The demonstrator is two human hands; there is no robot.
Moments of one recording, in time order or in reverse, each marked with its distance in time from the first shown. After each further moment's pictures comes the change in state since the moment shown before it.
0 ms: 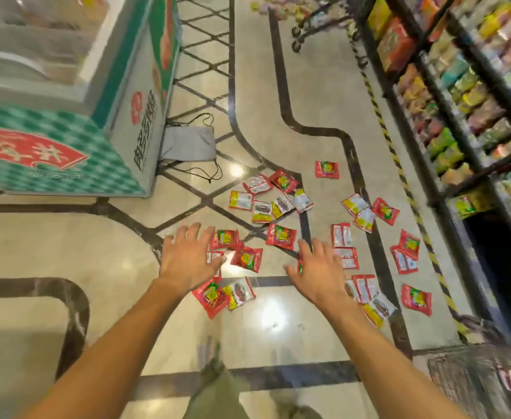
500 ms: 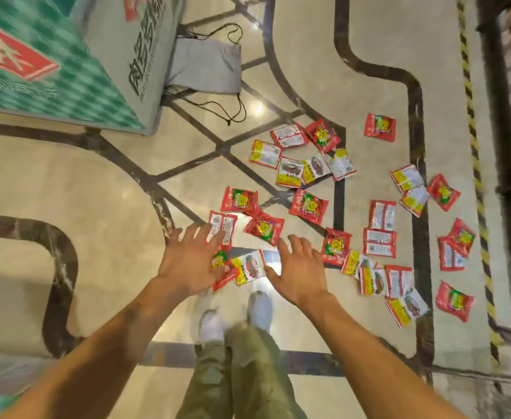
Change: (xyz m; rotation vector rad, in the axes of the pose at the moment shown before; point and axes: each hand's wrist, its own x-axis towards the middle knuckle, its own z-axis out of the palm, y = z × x) left_hand 0.115 -0.075 0.208 0.056 -0.259 0.084; right_hand 0.157 -0.082 0.205 -0.053 -0.233 -0.237
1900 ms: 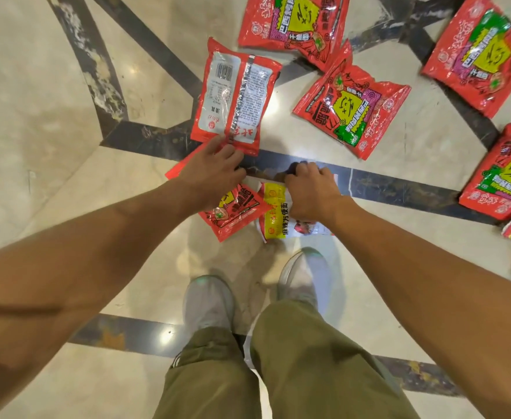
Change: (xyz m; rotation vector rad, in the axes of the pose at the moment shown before) left_hand 0.298 -0.045 0.561 0.389 -0.089 0.451; right_hand 0.329 0.039 0.547 -0.247 -0.424 -0.275
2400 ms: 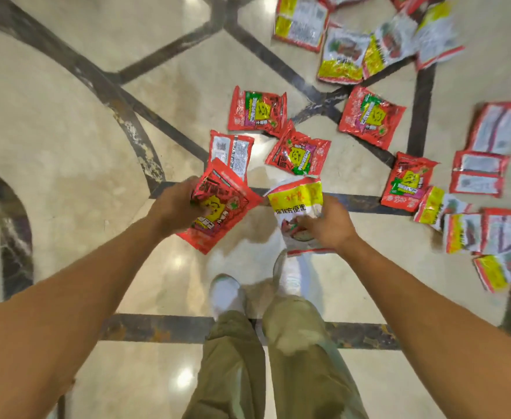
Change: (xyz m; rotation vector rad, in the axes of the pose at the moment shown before) left_hand -0.154 -0.057 -0.193 -1.184 0.024 -0.602; right_hand -0.219 0.017 -0.118 1.146 0.271 0.395
